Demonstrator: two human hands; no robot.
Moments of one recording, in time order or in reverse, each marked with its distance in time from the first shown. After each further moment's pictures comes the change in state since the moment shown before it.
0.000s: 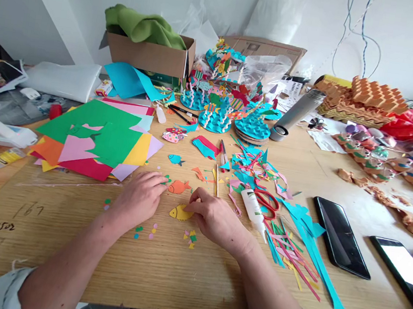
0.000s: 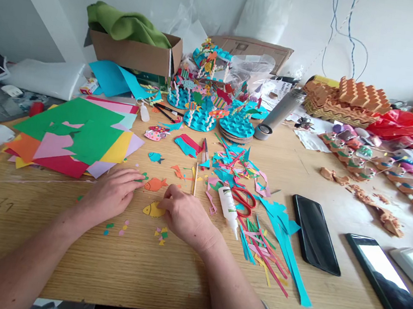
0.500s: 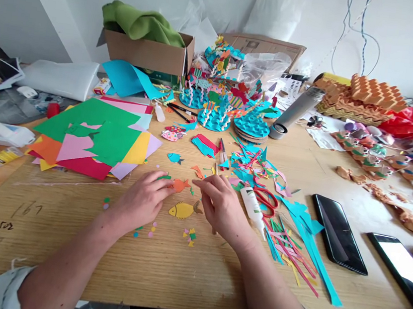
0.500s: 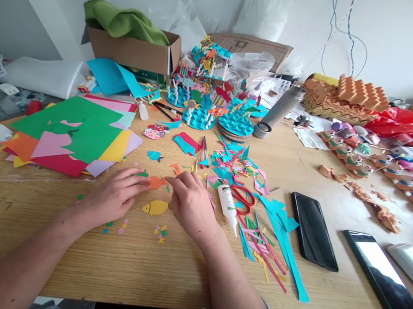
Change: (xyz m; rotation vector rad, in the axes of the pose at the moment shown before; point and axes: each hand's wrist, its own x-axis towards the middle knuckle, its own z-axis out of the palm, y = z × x) left_hand 0.000 0.007 -0.002 -0.074 -0.028 0.092; right_hand 0.002 0.004 -0.006 0.042 0.407 0.017
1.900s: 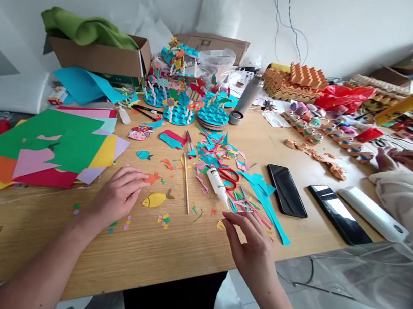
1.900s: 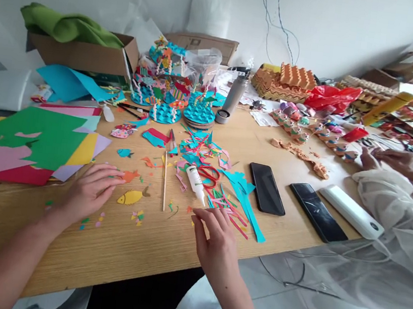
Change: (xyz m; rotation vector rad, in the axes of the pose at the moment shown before) left_hand 0.010 0.005 0.000 -0.105 0.248 0.142; right_hand -0.142 -0.015 -0.048 -0.051 0.377 0.330
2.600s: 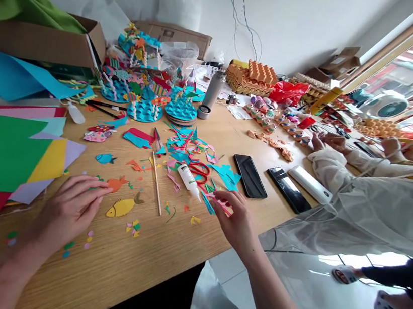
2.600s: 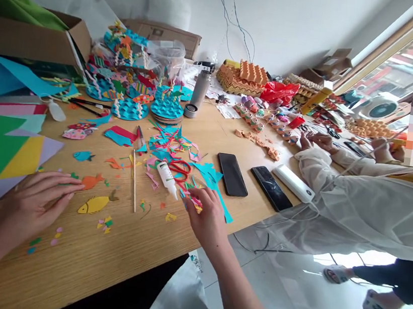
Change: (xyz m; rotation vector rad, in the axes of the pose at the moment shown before) left_hand 0.000 -0.007 0.000 -0.002 0.049 0.030; right_hand 0.016 0.032 -0.023 -0.111 -0.038 0.256
